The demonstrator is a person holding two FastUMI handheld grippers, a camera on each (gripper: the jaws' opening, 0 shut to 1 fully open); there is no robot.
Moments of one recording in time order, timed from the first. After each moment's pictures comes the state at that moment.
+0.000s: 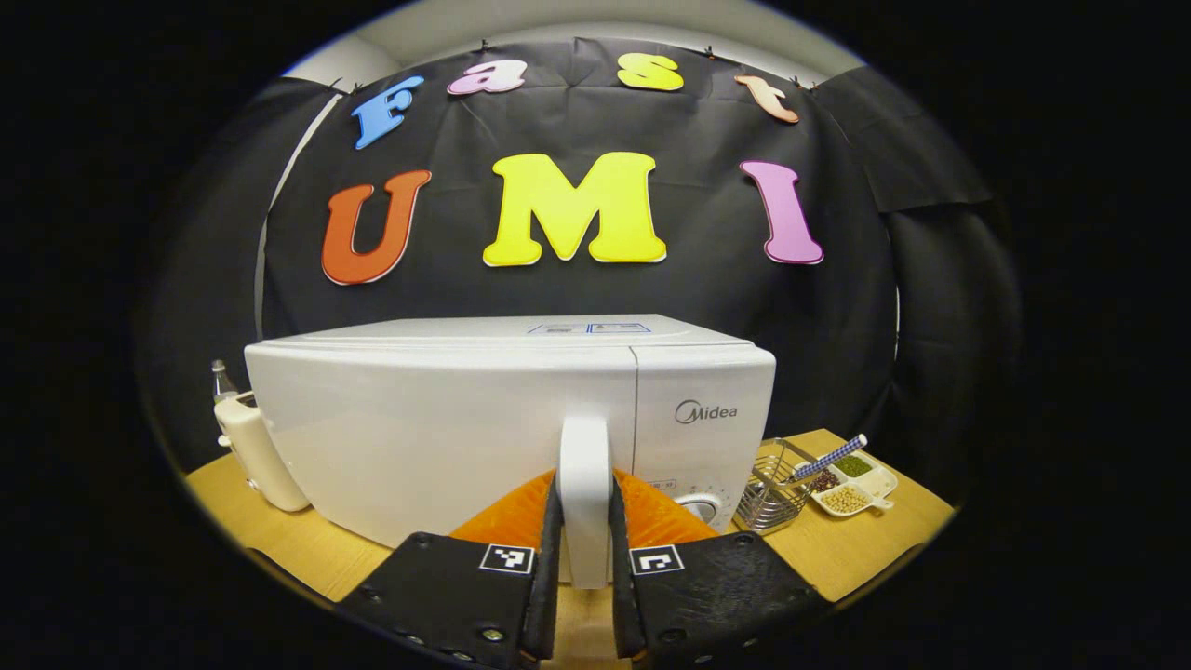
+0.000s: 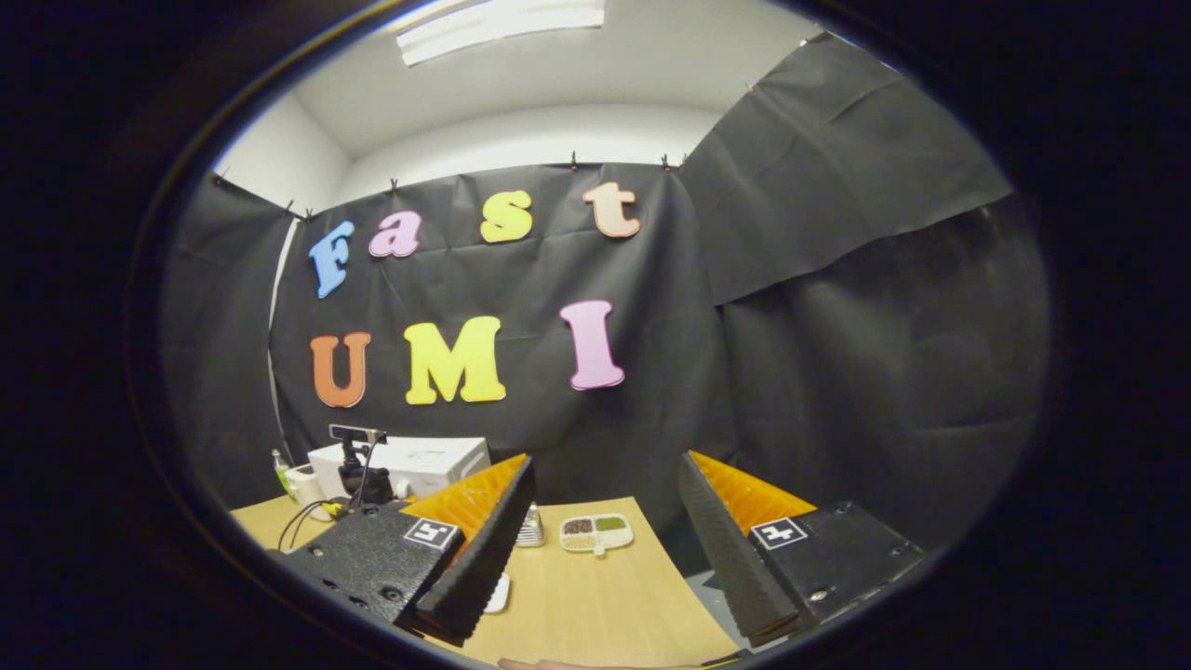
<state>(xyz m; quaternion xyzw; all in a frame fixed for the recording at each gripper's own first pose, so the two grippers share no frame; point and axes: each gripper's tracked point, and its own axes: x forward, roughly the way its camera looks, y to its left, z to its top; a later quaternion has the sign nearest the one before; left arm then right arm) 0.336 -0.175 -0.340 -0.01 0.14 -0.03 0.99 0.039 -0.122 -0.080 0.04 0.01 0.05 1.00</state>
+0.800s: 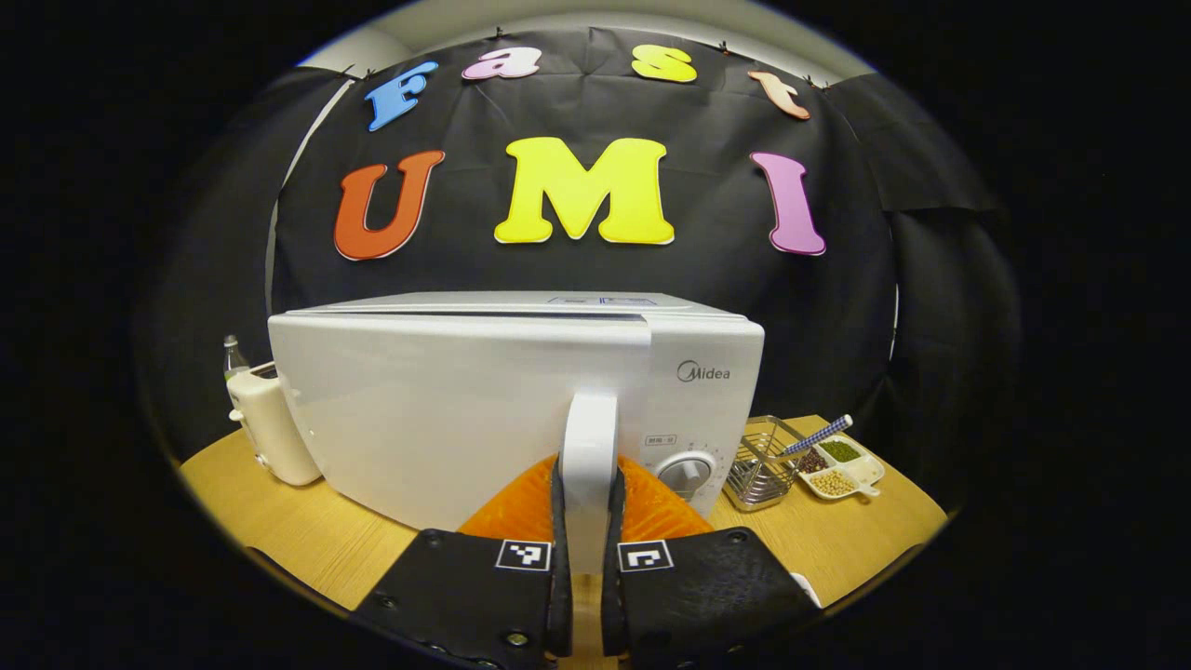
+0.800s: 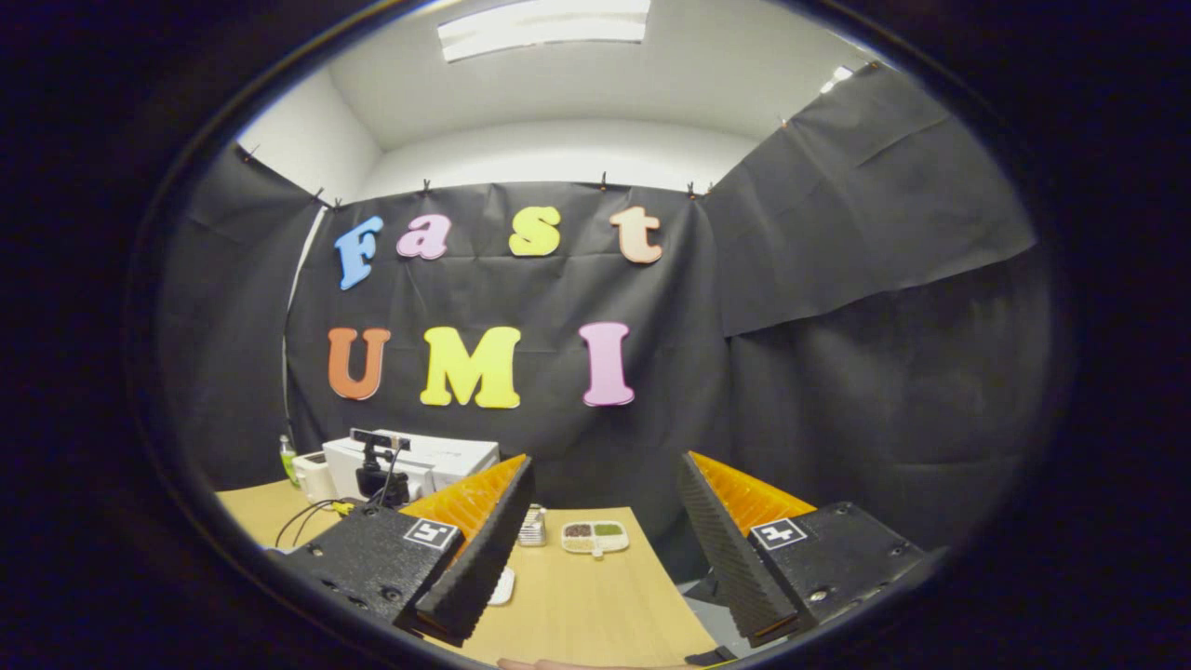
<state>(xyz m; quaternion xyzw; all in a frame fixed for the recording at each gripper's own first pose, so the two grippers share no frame) 0.293 -0.165 -0.338 -0.02 0.16 -0.03 0.99 -0.013 -0.089 -0.051 -0.01 0.00 0.07 1.00</state>
